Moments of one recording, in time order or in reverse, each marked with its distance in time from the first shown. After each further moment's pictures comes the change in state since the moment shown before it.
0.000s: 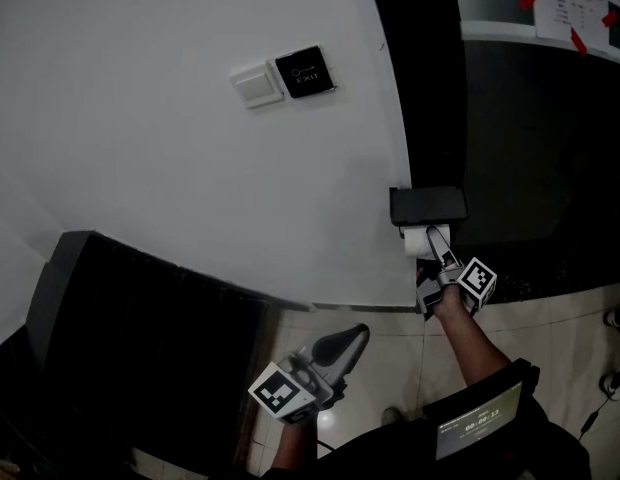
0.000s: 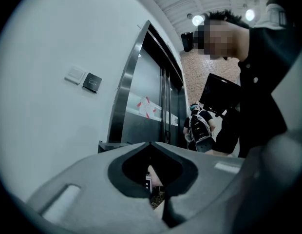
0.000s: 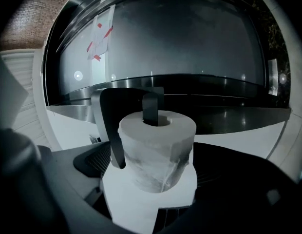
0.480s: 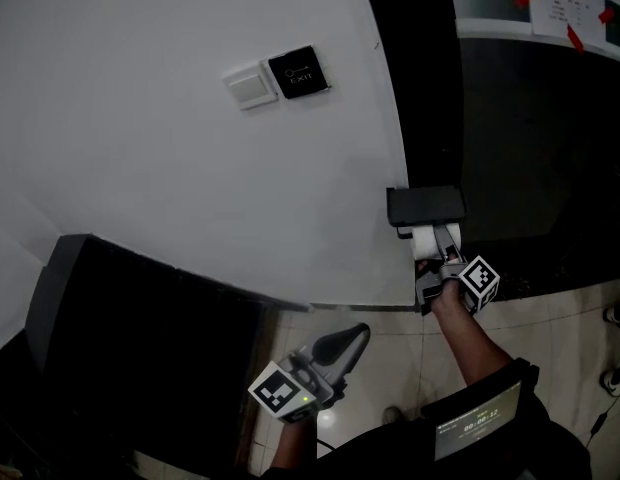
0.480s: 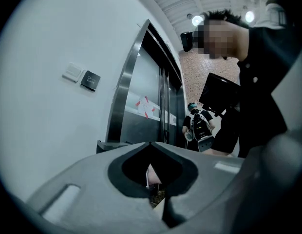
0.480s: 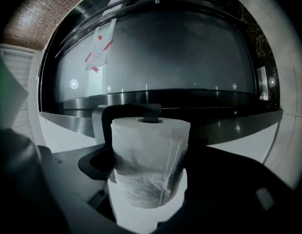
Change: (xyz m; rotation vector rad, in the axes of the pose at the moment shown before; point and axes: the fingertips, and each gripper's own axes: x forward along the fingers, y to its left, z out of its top) left arm 0.006 0.001 -0.001 0.002 0.005 -0.021; right arm -0.008 0.002 0.026 0.018 -0.156 -0.067
